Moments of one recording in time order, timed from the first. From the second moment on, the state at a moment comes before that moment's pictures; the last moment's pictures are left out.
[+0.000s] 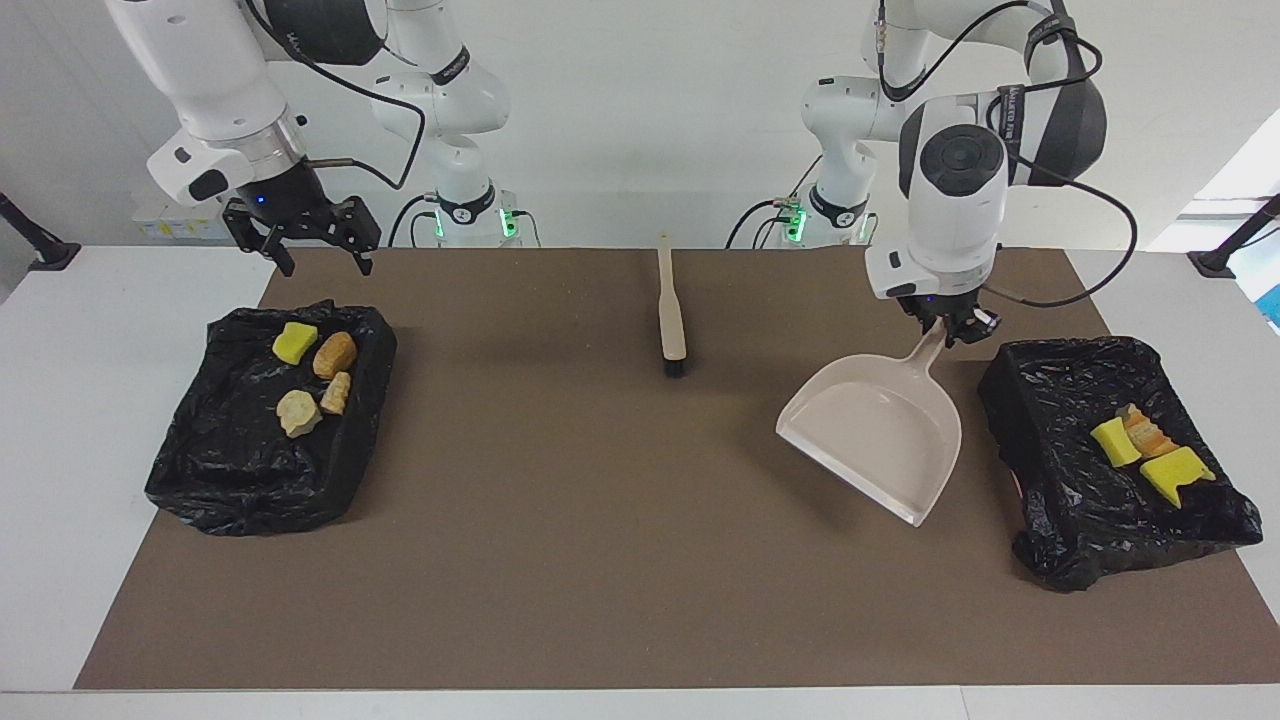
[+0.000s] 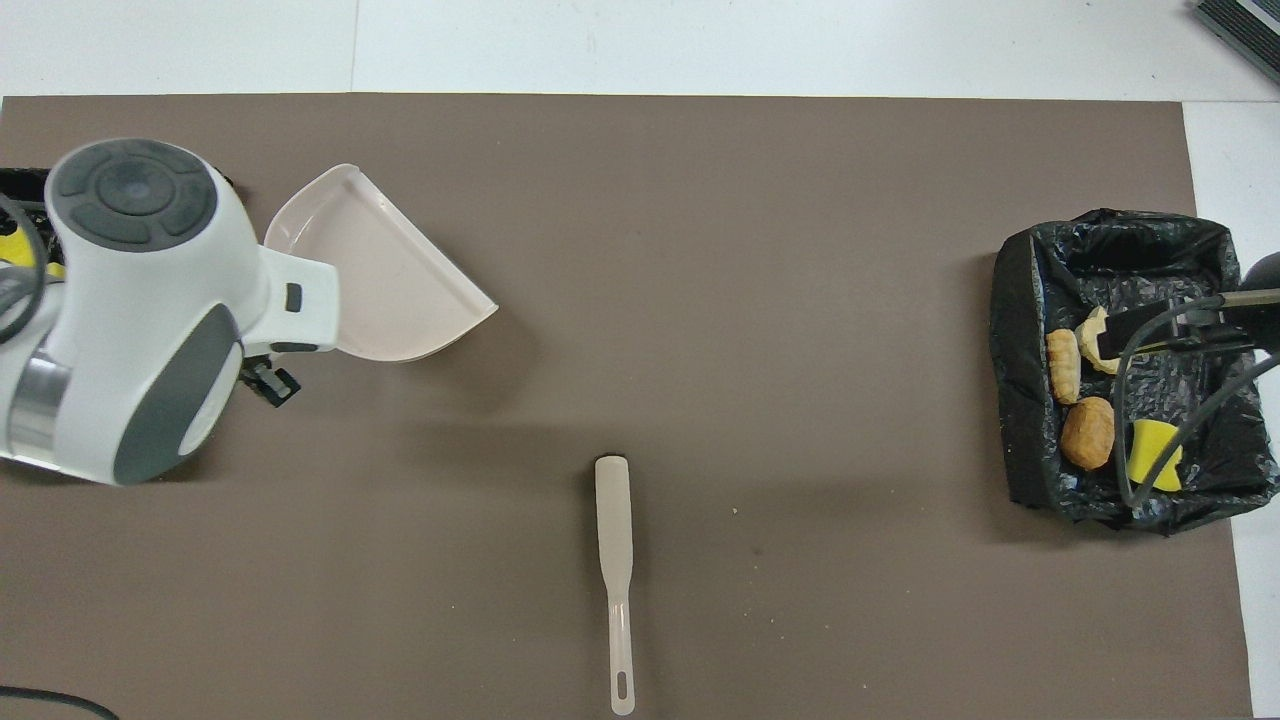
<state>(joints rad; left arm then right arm) -0.24 0.12 -0.09 -1.77 0.30 1.71 0.33 0.02 -0.02 -0.04 -1.60 -0.01 1.56 -0.03</state>
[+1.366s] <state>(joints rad) -0.56 0.50 -0.09 -1.52 0.06 1.98 -0.55 0.02 -0.02 -0.04 -1.60 -0.01 1.56 -0.03</state>
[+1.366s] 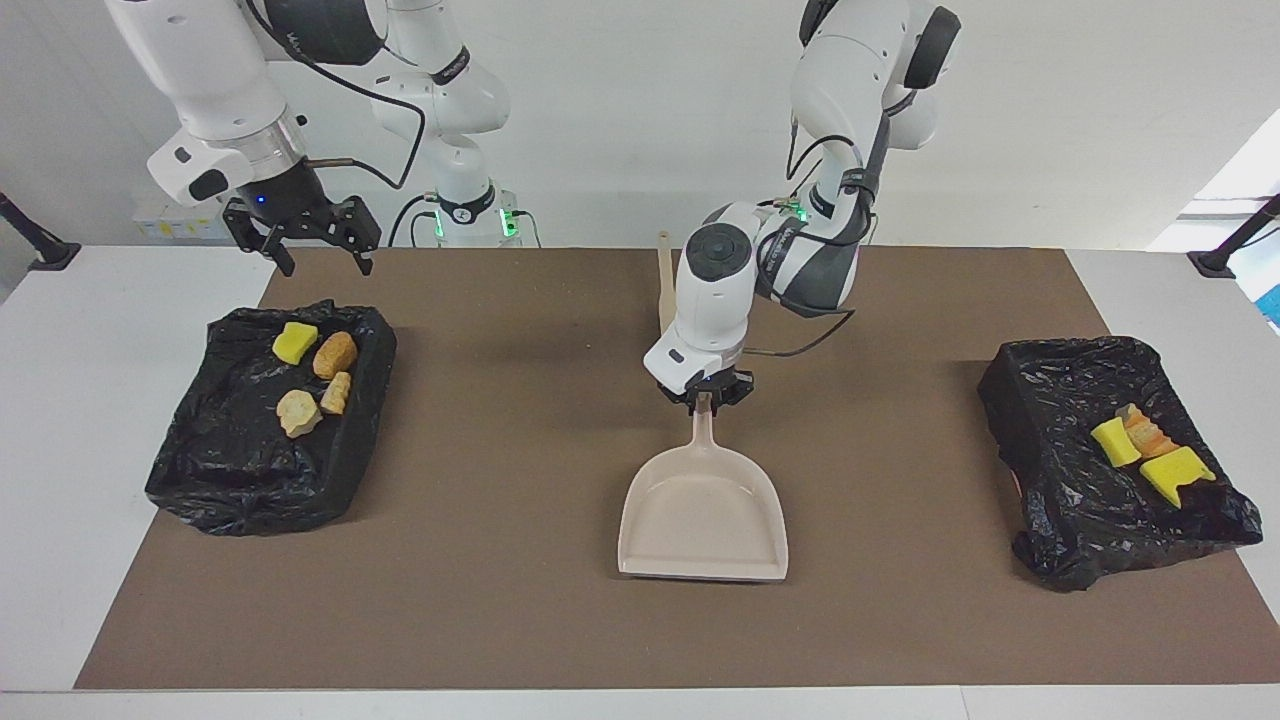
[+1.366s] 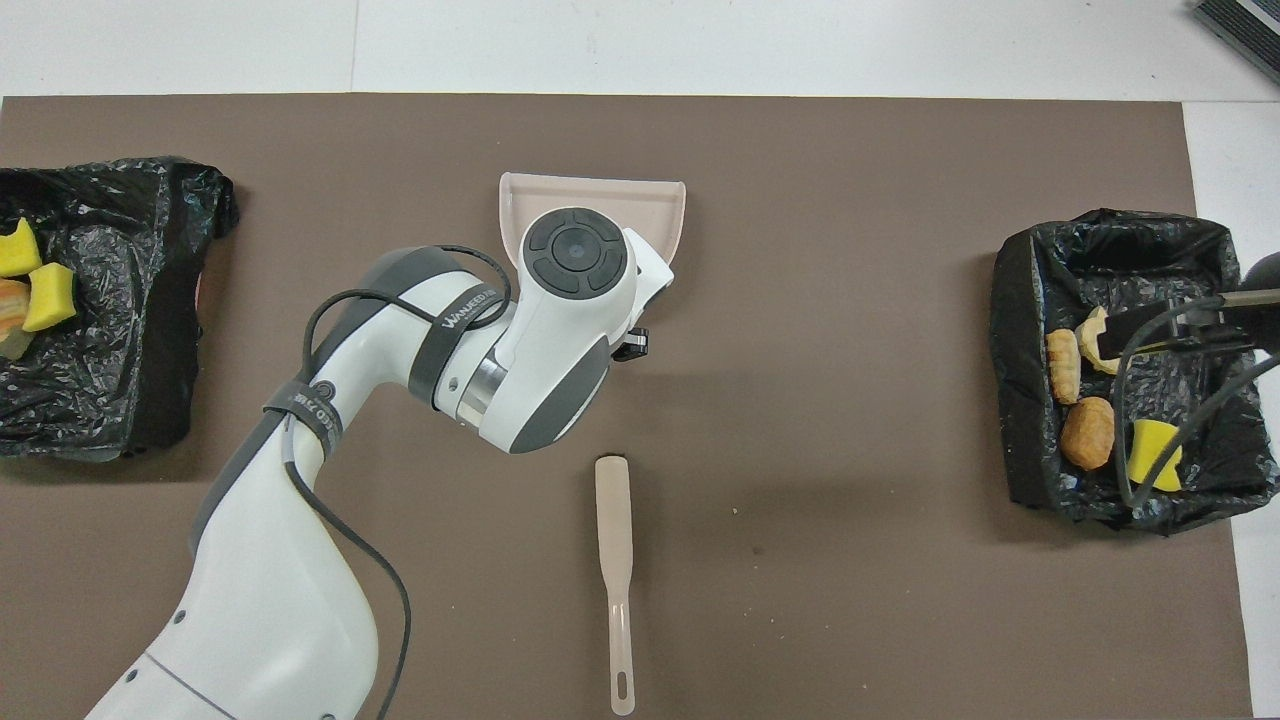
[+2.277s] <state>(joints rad) -0.57 0.52 -0.08 -1.48 0.02 1.99 -0.56 0.02 -0.02 -0.04 -1.60 -0.01 1.56 -0.03</state>
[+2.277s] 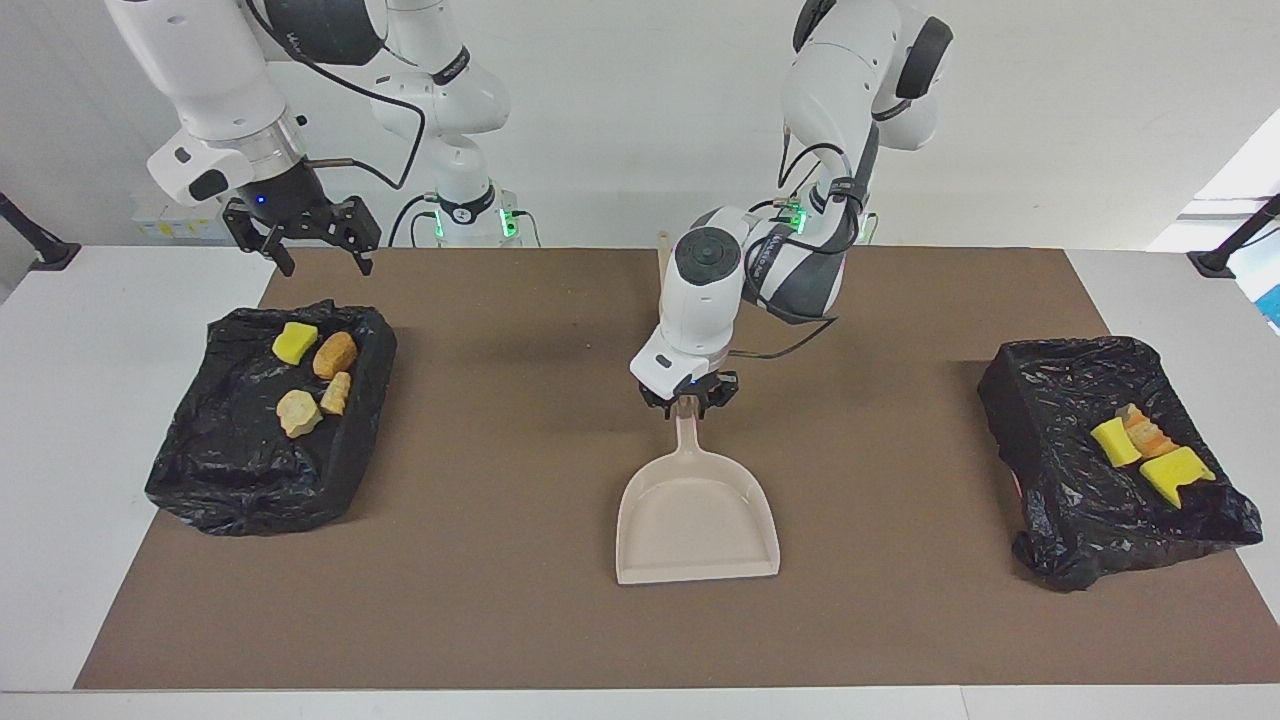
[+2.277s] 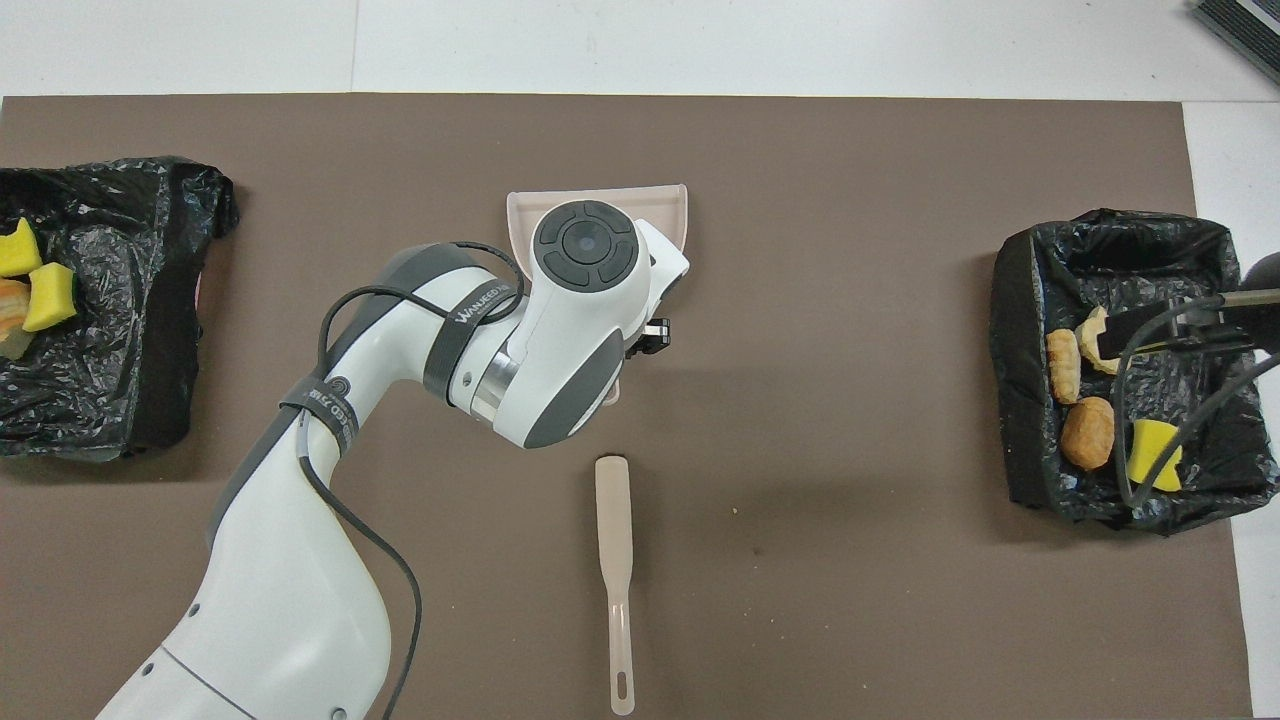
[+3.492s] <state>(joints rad) -0.19 0.03 -0.03 -1.53 0.05 1.63 -0.01 0.02 -0.02 -0.04 -1.60 -0.01 1.56 -0.03</state>
